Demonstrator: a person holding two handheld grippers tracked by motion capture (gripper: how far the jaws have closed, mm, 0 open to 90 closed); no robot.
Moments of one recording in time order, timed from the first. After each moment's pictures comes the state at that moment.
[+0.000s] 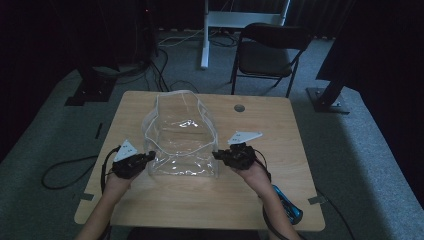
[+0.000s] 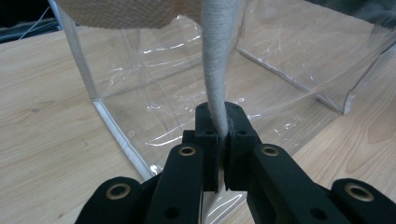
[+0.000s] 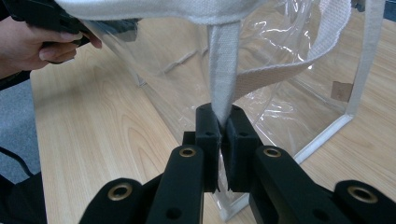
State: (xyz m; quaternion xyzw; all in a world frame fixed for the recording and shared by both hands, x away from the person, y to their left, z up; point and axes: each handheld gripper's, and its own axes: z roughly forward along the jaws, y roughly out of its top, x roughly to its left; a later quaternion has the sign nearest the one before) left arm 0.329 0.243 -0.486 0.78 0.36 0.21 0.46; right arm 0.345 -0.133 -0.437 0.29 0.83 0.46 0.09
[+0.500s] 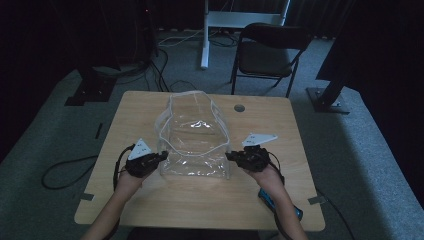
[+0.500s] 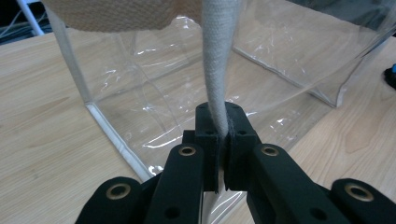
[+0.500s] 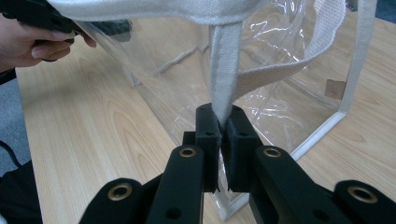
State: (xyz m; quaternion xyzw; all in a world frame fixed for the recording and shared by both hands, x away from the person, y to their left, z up) left arm 0.335 0.207 -0.485 0.80 0.33 0.19 0.47; right arm 0.337 -0.169 -0.435 0.31 0.83 0.46 0.11
